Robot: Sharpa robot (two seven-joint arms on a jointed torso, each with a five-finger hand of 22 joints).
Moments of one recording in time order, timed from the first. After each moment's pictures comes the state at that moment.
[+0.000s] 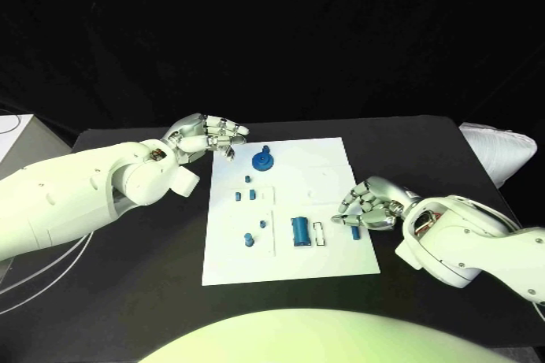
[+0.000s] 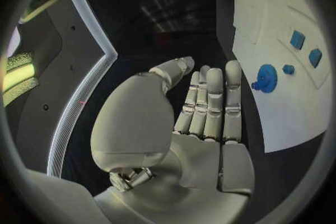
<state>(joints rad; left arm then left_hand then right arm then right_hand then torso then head) 1.13 -0.86 -0.01 1.38 -0.26 0.00 0.30 1.34 -0.19 0.52 -0.04 0.29 0.89 0.18 0.29 0.24 0.96 0.12 0.51 0.19 0.99 0.04 1.25 0.50 0.17 0.90 0.15 0.96 0.80 1.12 -1.07 -0.19 1.89 -1.16 -0.47 -0.37 1.31 -0.14 -0.01 0.28 0.27 0.99 0.11 0.34 0.33 1.47 0.02 1.56 1.31 1.47 -0.05 1.55 1.31 0.12 1.41 0.05 1.09 1.25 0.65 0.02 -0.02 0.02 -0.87</state>
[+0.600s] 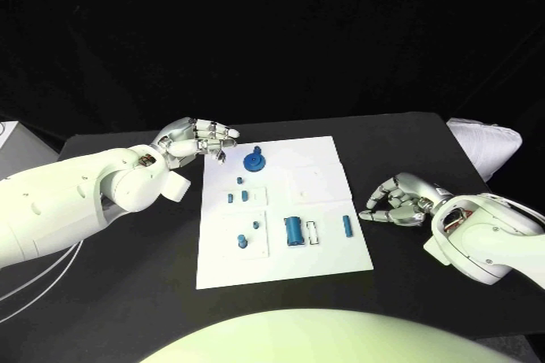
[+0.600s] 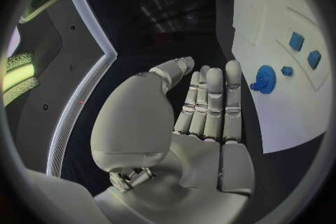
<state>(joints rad) 1.12 -0.86 -0.01 1.38 -0.25 0.00 0.30 1.34 -0.19 0.52 -0.04 0.29 0.89 0.18 0.29 0.24 0.96 0.12 0.51 0.19 0.99 0.04 1.25 0.50 0.17 0.90 0.15 0.96 0.80 1.11 -1.20 -0.20 1.86 -1.21 -0.48 -0.34 1.33 -0.15 -0.01 0.29 0.27 1.02 0.10 0.35 0.33 1.47 0.02 1.53 1.31 1.46 -0.05 1.55 1.31 0.12 1.40 0.06 1.05 1.23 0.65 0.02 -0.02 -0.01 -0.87</state>
